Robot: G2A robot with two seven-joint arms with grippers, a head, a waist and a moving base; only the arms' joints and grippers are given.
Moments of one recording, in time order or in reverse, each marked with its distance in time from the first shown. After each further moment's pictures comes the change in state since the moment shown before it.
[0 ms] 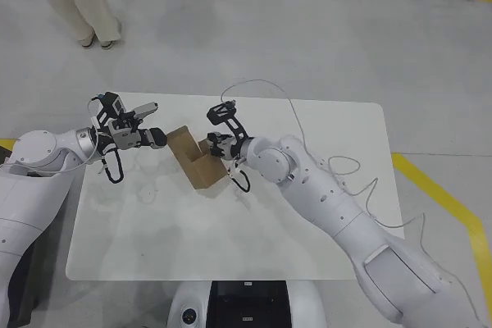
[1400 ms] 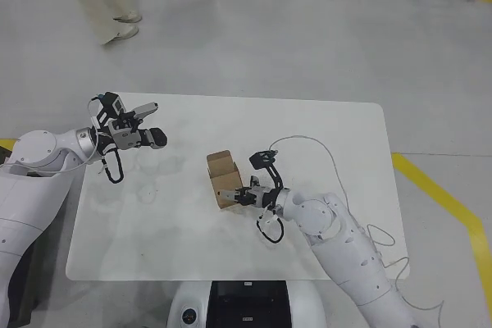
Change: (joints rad) left arm 0.000 0.000 0.000 0.000 0.000 0.000 0.000; right arm -0.502 0.139 0.285 -0.398 0.115 -0.073 0.171
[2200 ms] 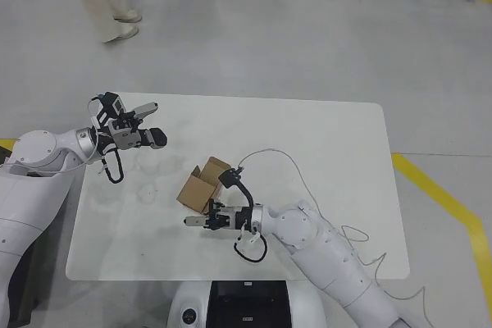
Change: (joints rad) left arm 0.000 0.000 0.000 0.000 0.000 0.000 0.000; right arm 0.074 -0.043 -0.189 0.116 0.312 -0.197 -0.004
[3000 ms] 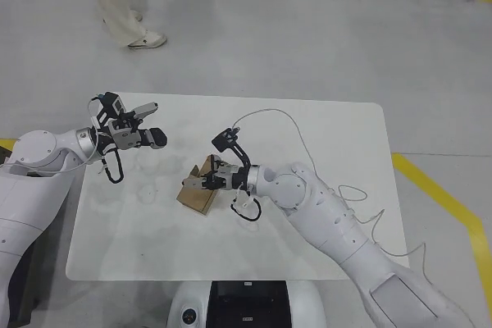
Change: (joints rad) left arm 0.000 0.000 0.000 0.000 0.000 0.000 0.000; right arm 0.298 -0.057 -0.079 0.223 -0.139 -0.057 -0.123
